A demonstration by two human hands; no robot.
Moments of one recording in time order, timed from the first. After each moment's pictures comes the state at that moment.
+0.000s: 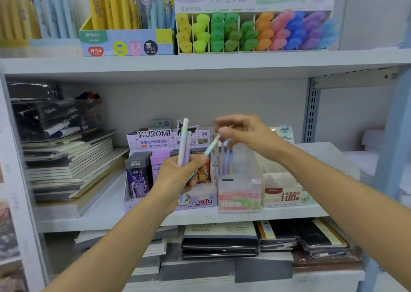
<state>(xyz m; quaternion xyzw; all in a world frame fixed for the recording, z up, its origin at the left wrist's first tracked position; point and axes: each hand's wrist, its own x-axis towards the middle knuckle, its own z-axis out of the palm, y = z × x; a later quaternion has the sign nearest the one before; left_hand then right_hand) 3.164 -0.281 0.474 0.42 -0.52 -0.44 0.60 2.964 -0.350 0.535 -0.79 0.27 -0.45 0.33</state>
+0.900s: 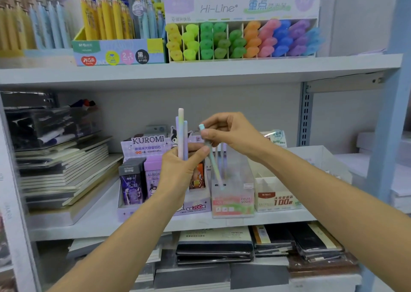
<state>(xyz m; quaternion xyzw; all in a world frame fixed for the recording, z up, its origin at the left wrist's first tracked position) 3.135 -0.285 0.492 0.38 -0.52 -0.36 0.68 2.983 -0.328 0.551 -0.79 0.25 -0.46 0.32</state>
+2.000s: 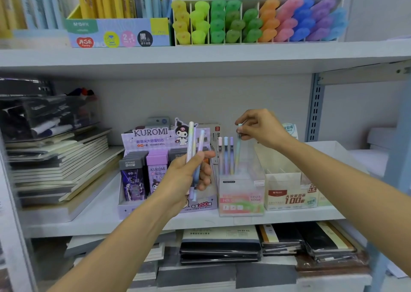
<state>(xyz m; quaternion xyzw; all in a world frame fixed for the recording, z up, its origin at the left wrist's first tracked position) 3.156 -0.299 0.467 0.36 -0.55 -0.49 0.57 2.945 -0.399 0.534 -0.75 0.44 -0.47 0.14</state>
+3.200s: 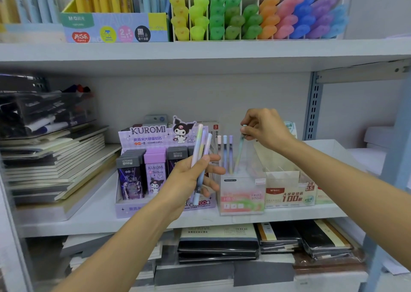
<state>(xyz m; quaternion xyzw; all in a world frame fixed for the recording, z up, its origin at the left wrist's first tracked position) 3.151 -0.292 0.463 0.36 -0.60 -0.48 0.52 2.938 -0.394 0.530 -0.77 0.46 -0.45 0.02</state>
